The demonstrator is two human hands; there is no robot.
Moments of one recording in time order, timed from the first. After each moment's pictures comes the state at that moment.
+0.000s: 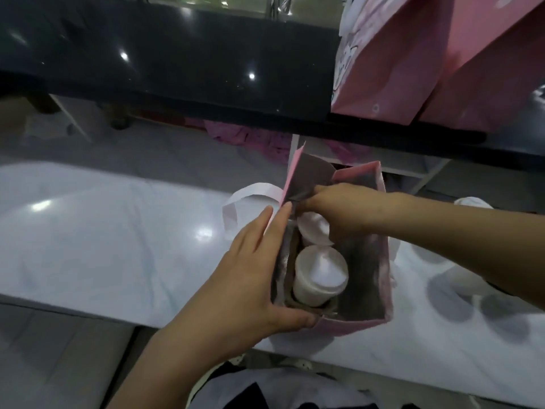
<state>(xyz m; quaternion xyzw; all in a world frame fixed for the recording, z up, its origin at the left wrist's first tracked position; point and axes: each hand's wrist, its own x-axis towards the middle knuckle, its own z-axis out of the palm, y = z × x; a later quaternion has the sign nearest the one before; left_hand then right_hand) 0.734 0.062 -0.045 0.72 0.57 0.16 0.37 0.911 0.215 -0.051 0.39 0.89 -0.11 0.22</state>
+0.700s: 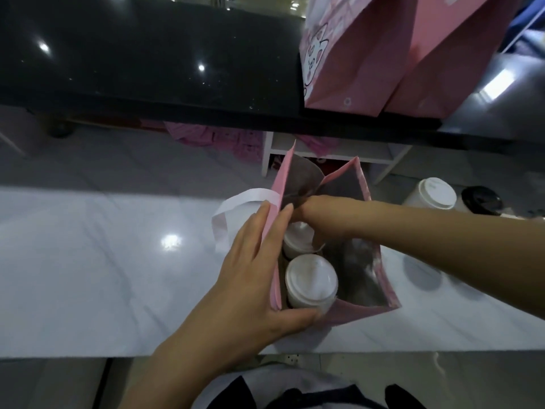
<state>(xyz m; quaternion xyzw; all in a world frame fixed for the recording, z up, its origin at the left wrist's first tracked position) 0.717 0.077 -0.055 0.75 0.50 0.18 0.39 0.908 0.218 -0.086 0.43 0.85 -0.17 0.25</state>
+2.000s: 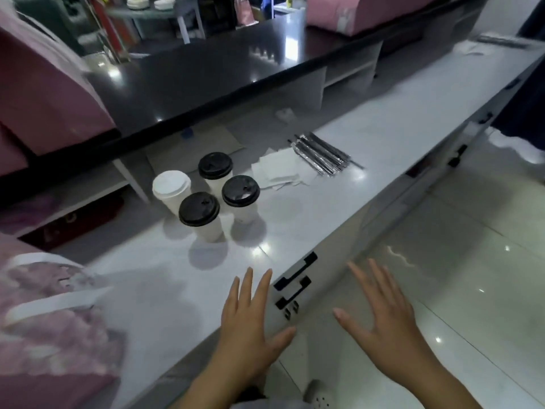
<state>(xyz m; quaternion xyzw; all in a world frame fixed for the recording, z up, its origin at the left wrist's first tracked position) 1.099 -0.058 -0.174 0.88 0.36 -0.04 0.30 1.276 -0.221 -0.162 0.87 0.37 -0.20 -0.24</state>
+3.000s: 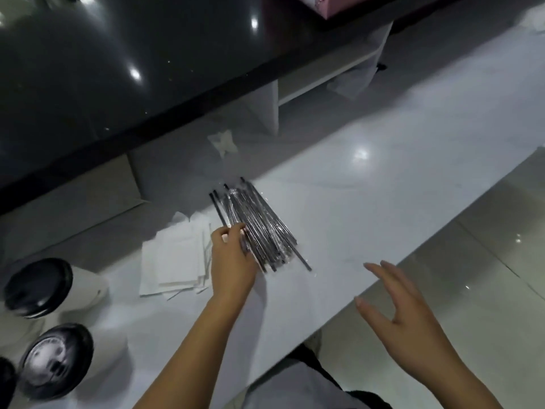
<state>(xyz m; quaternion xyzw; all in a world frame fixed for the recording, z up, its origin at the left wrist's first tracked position) 1.561 0.140 -0.237 0.75 0.57 0.10 0.31 1.715 -0.091 -0.173 0.85 0.30 -0.33 -0.29</state>
